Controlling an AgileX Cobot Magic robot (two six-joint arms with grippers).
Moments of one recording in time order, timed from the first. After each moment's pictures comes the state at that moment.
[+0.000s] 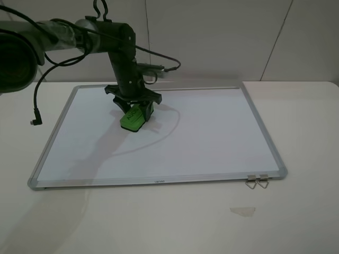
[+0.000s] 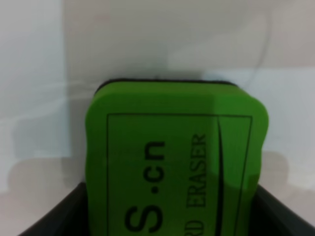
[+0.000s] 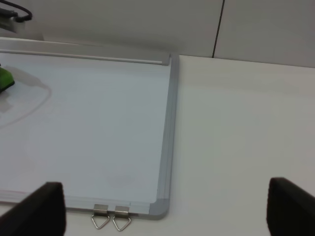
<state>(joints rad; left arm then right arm) -0.41 2.50 -2.03 -0.07 1.06 -0.04 0.04 0.00 -0.53 0.00 1.05 -0.05</state>
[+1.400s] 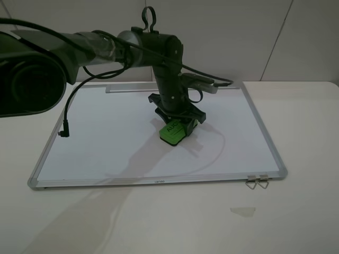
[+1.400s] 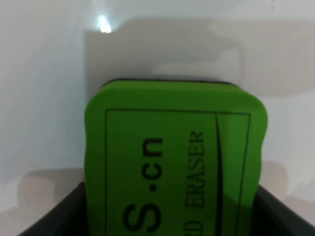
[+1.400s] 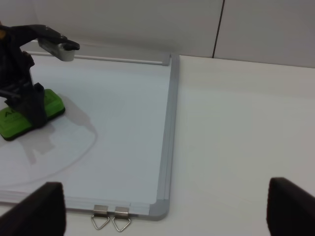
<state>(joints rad) -0.67 2.51 -2.03 -0.14 0.97 0.03 0.04 0.00 -0.53 0.00 1.05 -0.05</state>
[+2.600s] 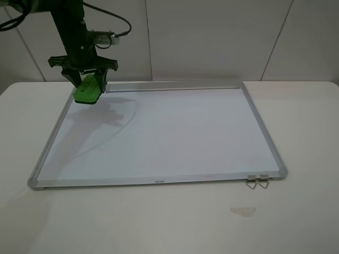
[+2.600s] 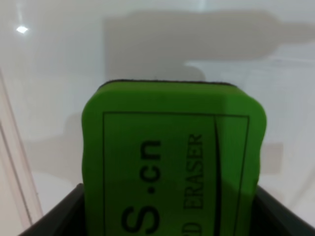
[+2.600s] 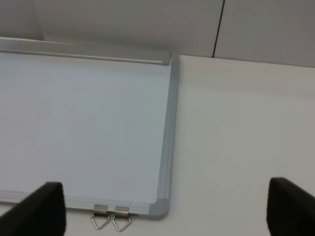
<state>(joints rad) -0.23 2.29 -1.98 0.05 1.20 -0.21 0.04 0.00 -0.53 0.00 1.05 -0.05</state>
